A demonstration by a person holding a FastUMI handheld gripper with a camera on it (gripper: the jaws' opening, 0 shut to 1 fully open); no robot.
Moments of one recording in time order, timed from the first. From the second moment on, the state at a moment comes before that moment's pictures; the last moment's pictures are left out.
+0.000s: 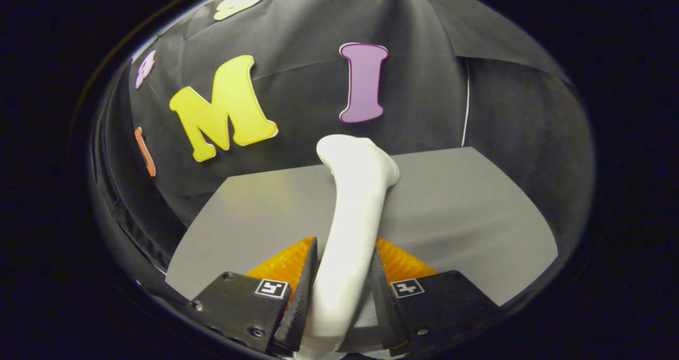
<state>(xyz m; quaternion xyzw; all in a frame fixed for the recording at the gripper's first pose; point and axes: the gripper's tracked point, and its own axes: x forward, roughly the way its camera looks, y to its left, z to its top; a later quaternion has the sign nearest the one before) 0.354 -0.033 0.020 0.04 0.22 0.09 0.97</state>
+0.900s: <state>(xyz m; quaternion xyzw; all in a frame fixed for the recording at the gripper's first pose) 0.307 -0.025 0.065 0.08 0.15 0.06 0.98</state>
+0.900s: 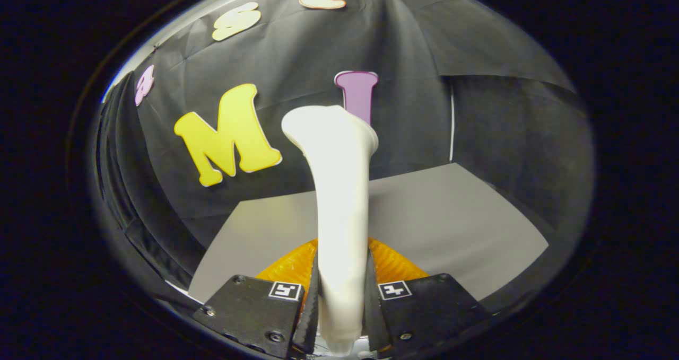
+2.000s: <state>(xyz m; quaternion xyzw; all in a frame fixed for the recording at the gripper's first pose) 0.116 0.154 0.191 0.08 0.00 0.11 0.99</state>
